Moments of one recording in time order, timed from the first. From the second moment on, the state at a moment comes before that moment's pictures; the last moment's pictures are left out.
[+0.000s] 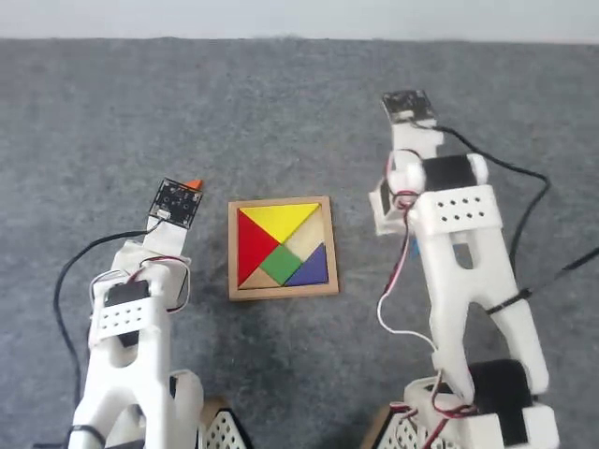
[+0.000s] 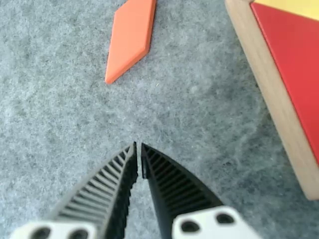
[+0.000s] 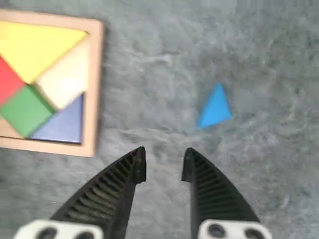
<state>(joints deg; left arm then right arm) -20.3 -37.4 75.6 33.4 -26.9 -12.7 -12.2 15.5 81.3 1.0</state>
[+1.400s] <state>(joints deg) -20.3 -37.4 75.6 33.4 -26.9 -0.4 12.8 22.9 52.0 2.1</state>
